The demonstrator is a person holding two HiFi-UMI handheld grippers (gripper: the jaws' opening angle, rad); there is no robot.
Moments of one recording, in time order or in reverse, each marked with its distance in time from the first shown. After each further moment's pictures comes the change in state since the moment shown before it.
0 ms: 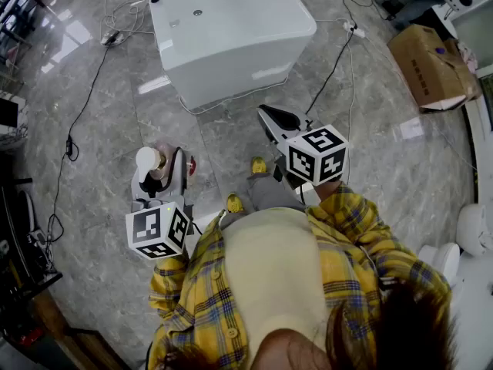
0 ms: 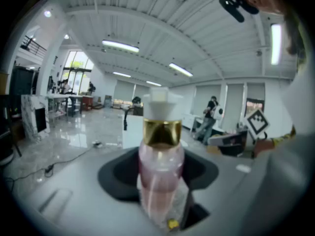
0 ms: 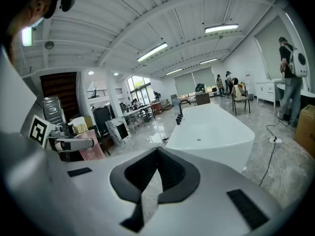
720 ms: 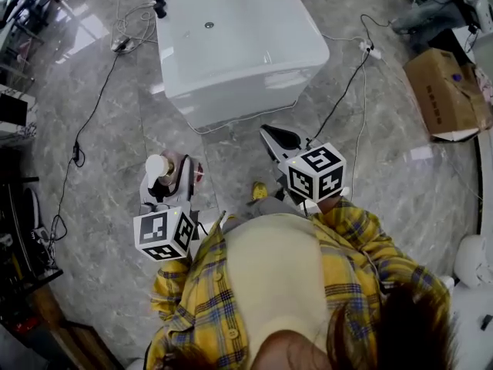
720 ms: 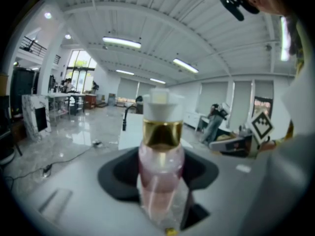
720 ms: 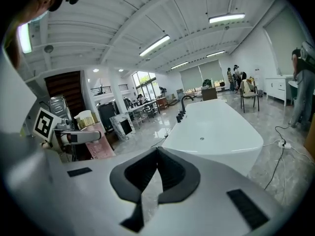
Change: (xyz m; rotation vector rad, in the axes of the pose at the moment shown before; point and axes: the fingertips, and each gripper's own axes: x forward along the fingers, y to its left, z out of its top) left arm 0.109 -0.021 0.027 -0.015 0.029 0.052; right arm 0.048 -0.085 0.027 -0.022 0.065 0.086
